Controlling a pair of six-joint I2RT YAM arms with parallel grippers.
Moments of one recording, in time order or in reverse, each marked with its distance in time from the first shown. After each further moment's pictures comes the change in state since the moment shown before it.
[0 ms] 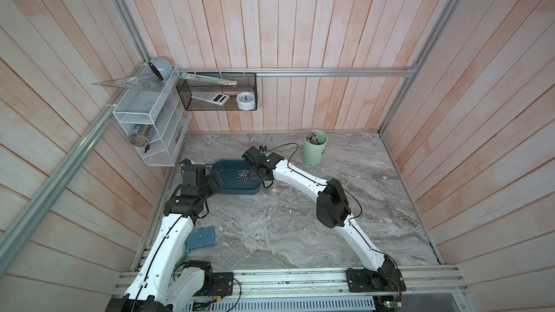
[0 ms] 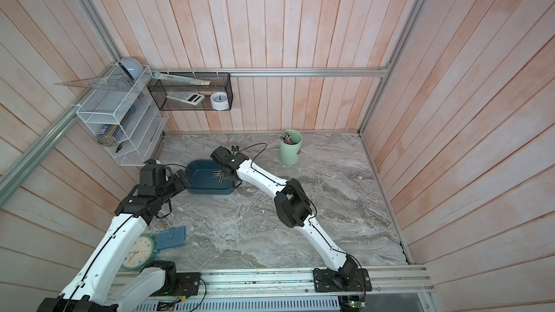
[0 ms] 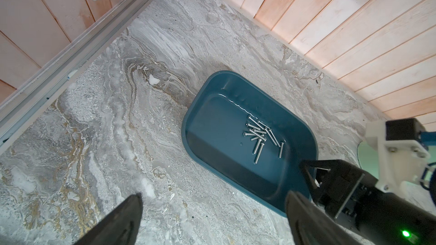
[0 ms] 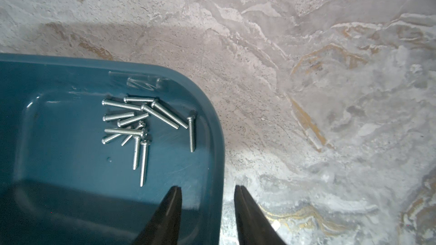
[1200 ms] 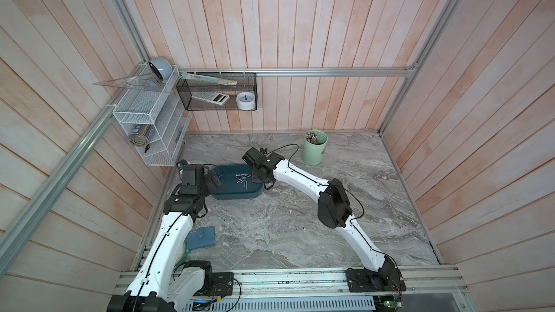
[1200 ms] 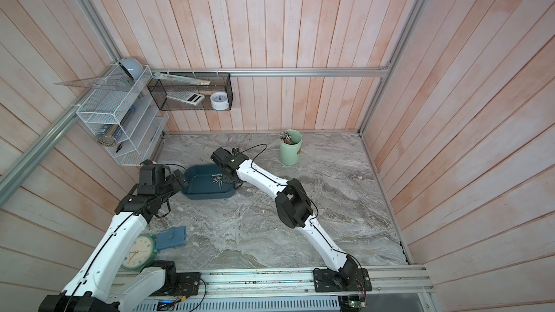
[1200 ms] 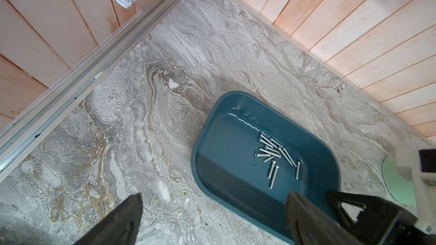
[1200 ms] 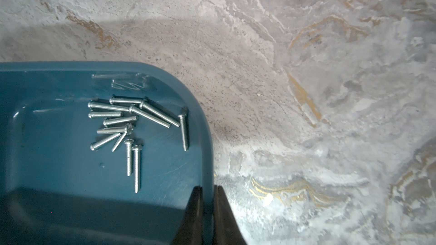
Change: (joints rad) left arm 0.028 0.013 0.000 -0.007 -0.056 0.000; right arm 0.006 -0.039 -0.023 -0.089 -0.044 0.014
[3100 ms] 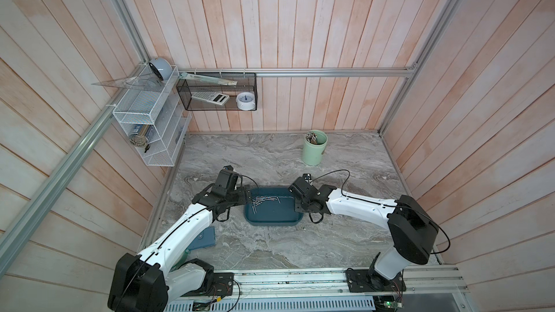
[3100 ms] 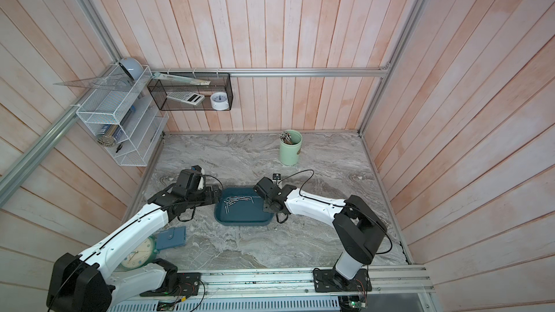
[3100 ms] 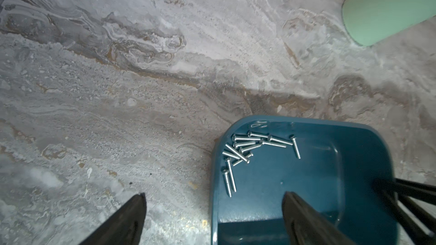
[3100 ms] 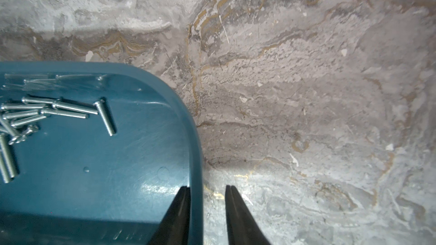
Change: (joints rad) left arm -0.342 0.166 -0.053 0.033 0.159 0.098; right arm -0.035 -0.838 -1.306 0.446 0.059 0.016
